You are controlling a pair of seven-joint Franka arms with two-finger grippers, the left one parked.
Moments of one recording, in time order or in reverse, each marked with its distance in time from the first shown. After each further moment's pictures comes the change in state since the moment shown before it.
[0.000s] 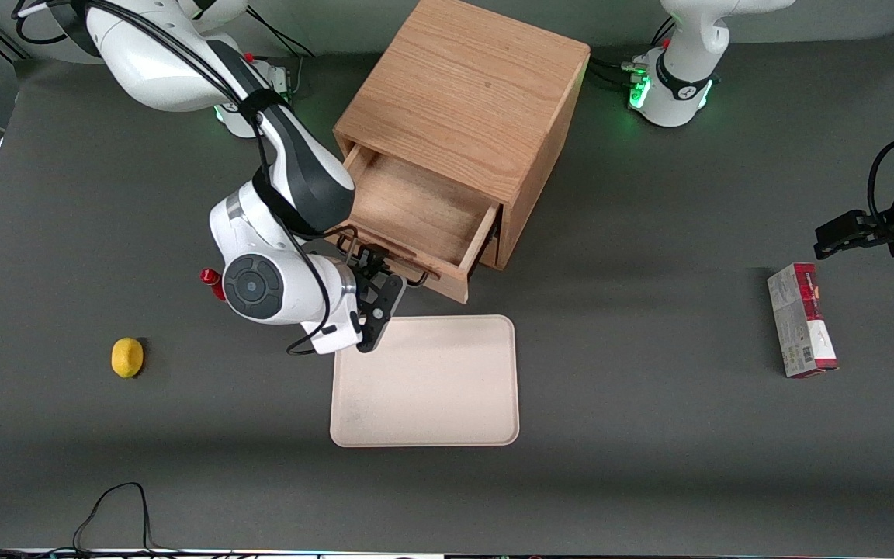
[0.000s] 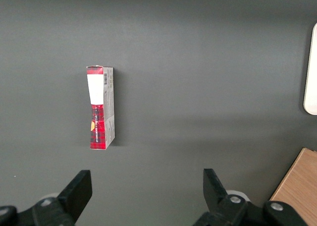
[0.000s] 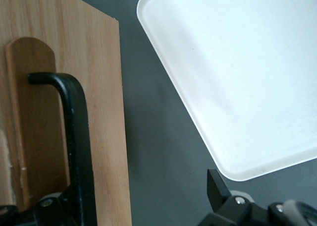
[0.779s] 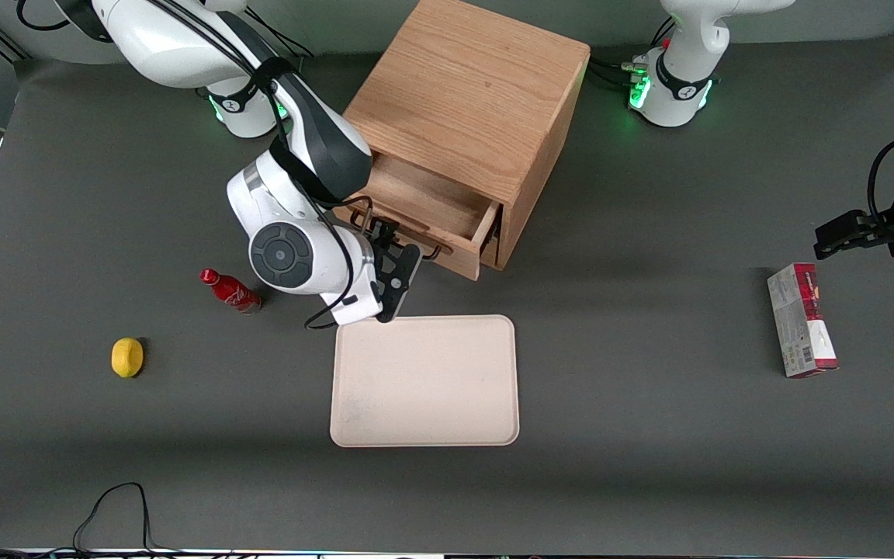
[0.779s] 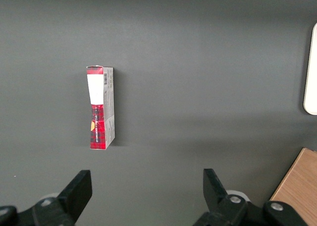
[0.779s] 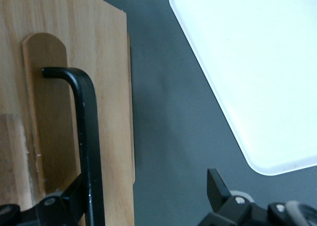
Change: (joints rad) arm 0.048 -0.066 0.005 -0.068 0.000 -0.037 0.026
